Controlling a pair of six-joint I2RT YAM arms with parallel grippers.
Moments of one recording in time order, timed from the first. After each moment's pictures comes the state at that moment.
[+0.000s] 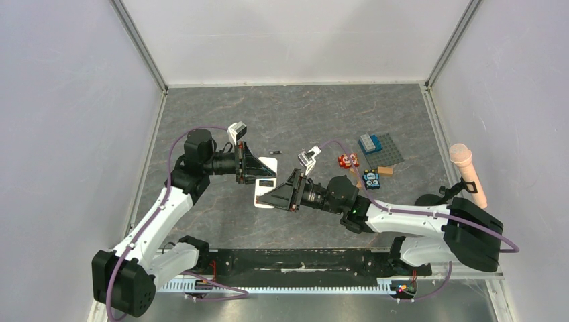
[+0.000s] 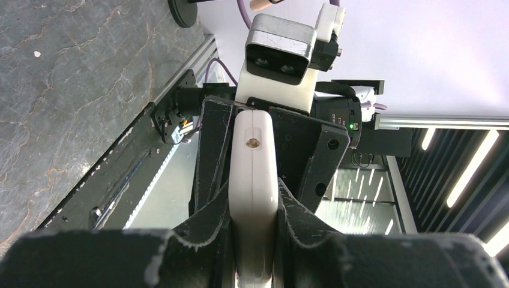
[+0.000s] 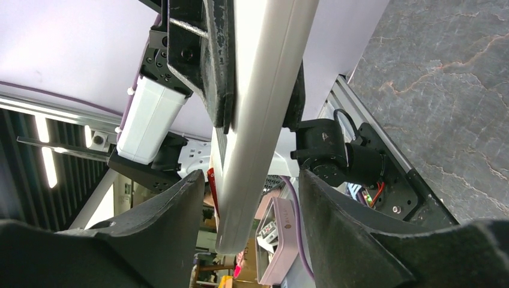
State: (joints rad) left arm -0.32 1.00 0.75 -0.08 1.08 -1.12; right arm 1.10 1.28 0.57 0.80 -0.21 1.29
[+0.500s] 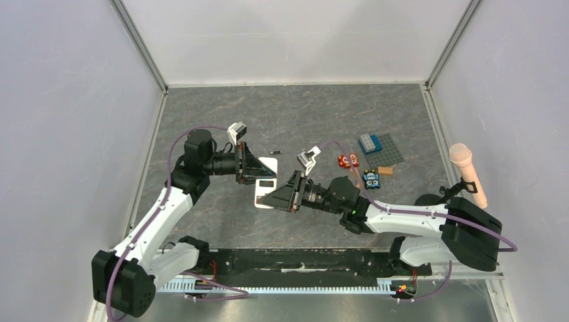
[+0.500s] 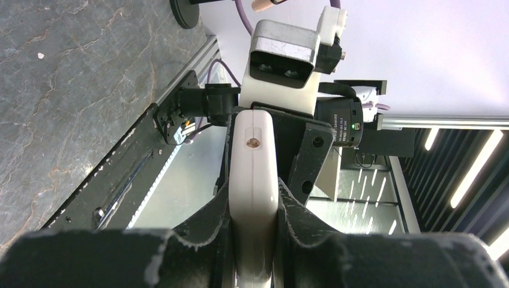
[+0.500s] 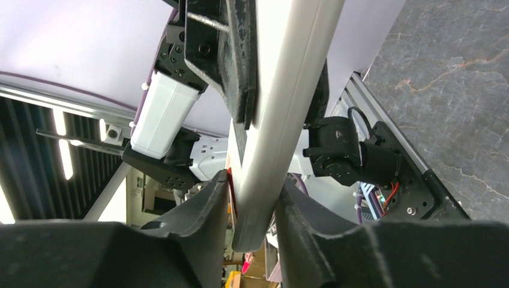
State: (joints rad) left arm -0.32 1.00 0.75 -0.08 1.08 -1.10; right arm 1.10 1.29 0.57 0.85 -0.23 1.32
